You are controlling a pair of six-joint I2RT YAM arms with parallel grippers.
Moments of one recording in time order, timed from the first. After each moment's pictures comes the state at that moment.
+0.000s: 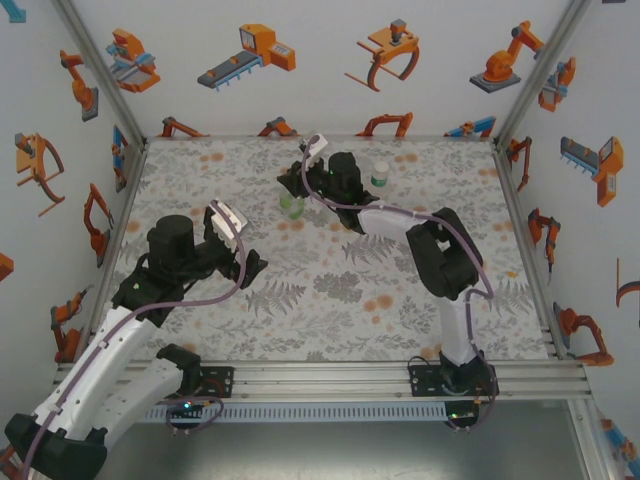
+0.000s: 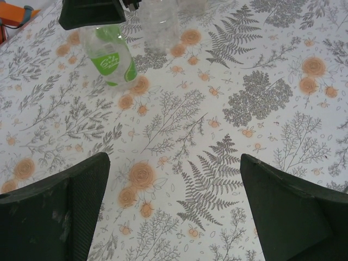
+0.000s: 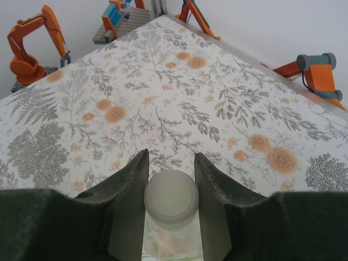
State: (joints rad) left arm -0.48 0.77 0.77 -0.40 0.34 0.29; right arm 0.63 2.08 1.41 0.61 -0.34 0.09
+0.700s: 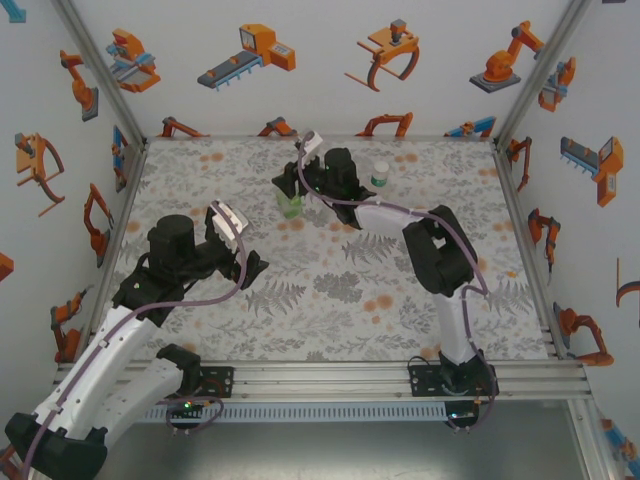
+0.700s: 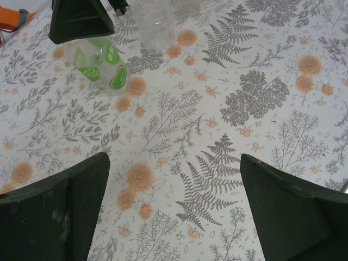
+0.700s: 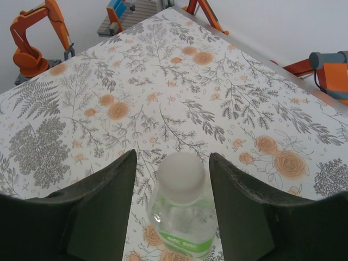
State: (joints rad) left arm -0.48 0.77 0.77 -0.40 0.36 0.30; right arm 0.63 2.11 1.48 0.54 -0.38 0.08
